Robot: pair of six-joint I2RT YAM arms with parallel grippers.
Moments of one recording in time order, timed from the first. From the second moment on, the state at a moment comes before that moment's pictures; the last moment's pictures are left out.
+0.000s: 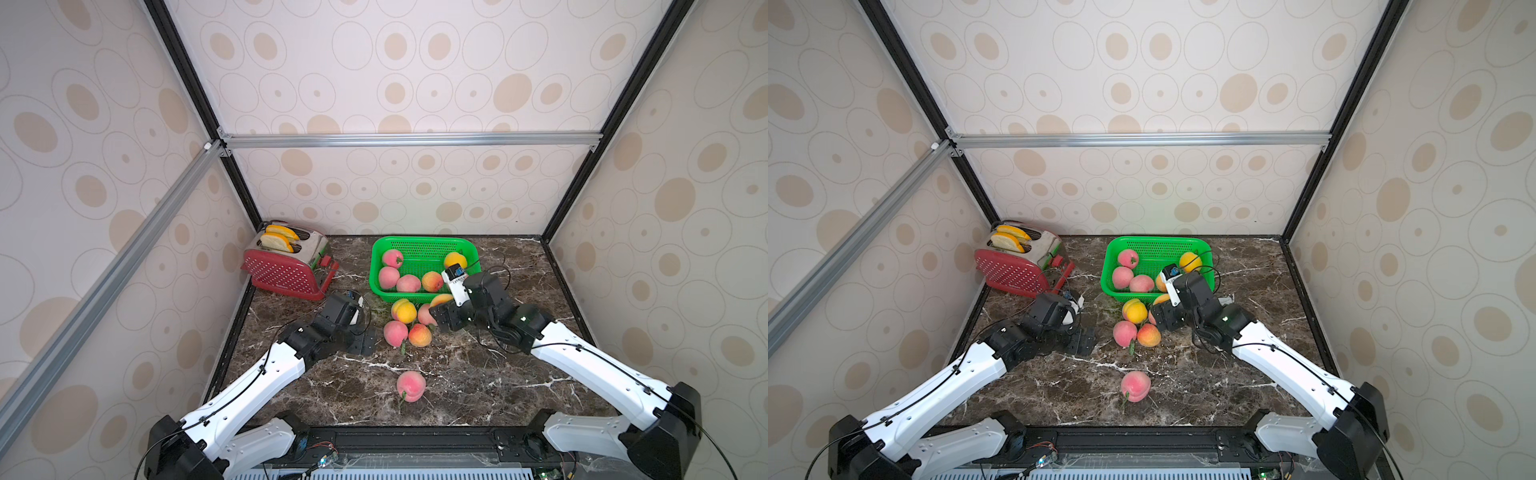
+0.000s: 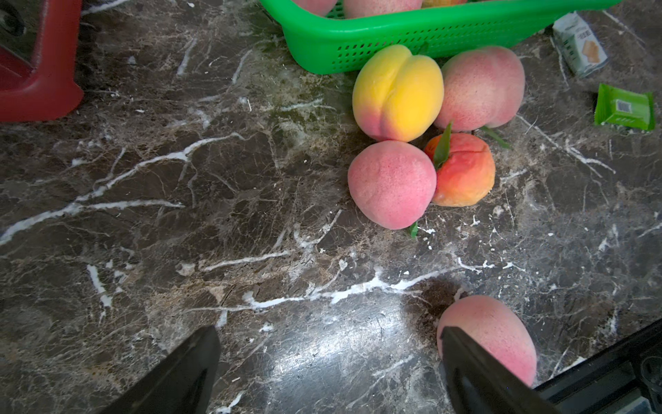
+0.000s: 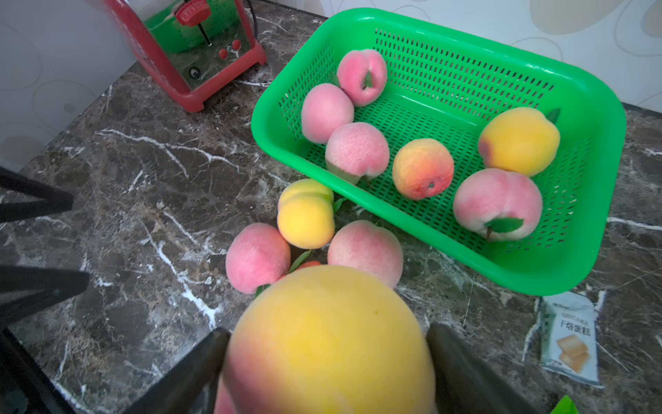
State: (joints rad) left arm -0.61 1.07 0.87 -0.77 -0.04 -0.34; right arm 0.75 1.25 1.08 -0.53 0.05 0.15
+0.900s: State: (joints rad) left arm -0.61 1.11 0.88 -0.78 -0.04 -0.32; right arm 0.37 1.92 1.64 -0.44 -0.26 0.04
